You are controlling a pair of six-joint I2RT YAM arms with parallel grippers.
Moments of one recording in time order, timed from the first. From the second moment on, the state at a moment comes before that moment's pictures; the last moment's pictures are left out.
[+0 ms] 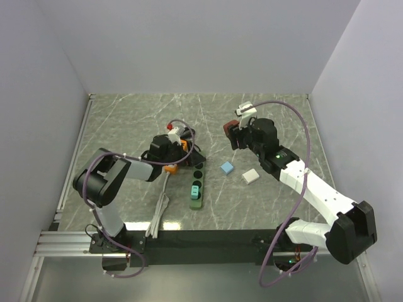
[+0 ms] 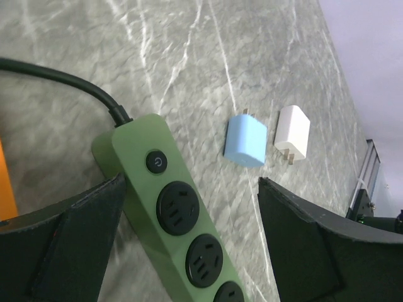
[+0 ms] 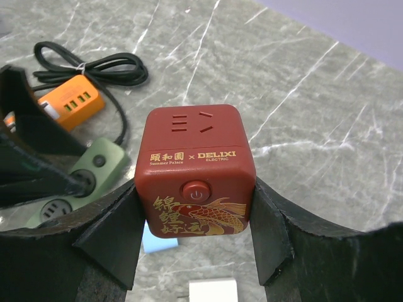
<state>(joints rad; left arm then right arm) -0.50 1.76 0.67 0.71 0.46 -0.60 0.51 1.18 0.90 -0.08 0.09 -0.08</state>
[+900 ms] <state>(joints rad) -0.44 1.43 0.56 0.71 0.59 -0.46 0.60 1.55 1.22 -0.61 -0.23 -0.39</state>
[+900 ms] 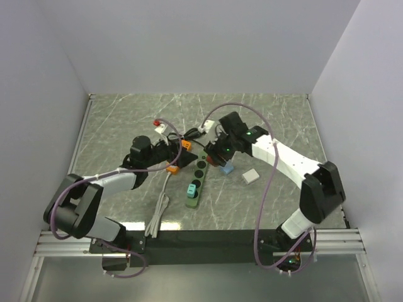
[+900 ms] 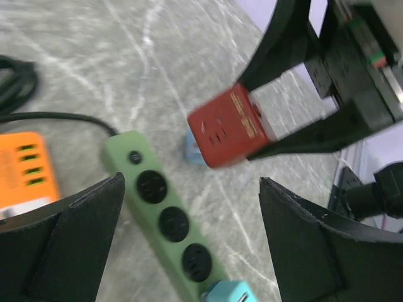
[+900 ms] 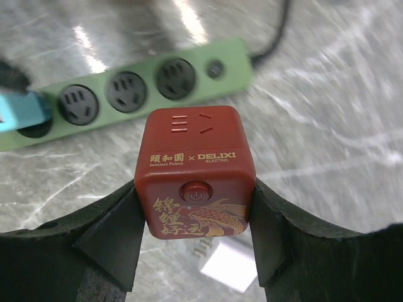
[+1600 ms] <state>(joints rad) -0.30 1.40 0.46 0.75 0.67 -0.46 0.71 1.81 1.47 -0.81 -0.18 -0.58</state>
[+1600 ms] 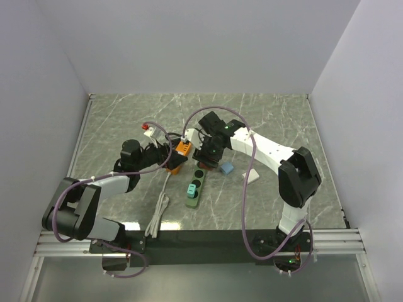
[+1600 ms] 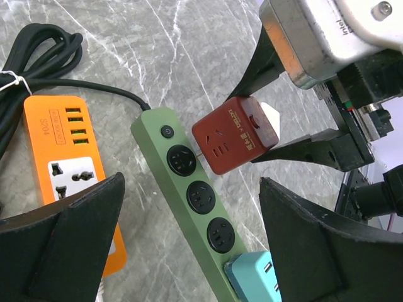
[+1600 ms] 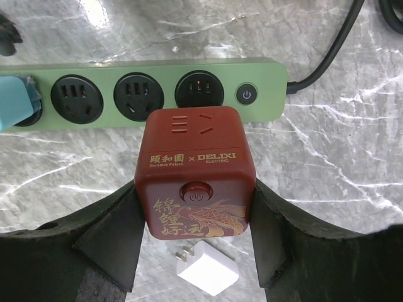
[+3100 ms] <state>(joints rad) -0.30 1.40 0.45 0.77 0.70 -0.47 0.77 1.88 1.53 -0.78 -0.10 -0.59</state>
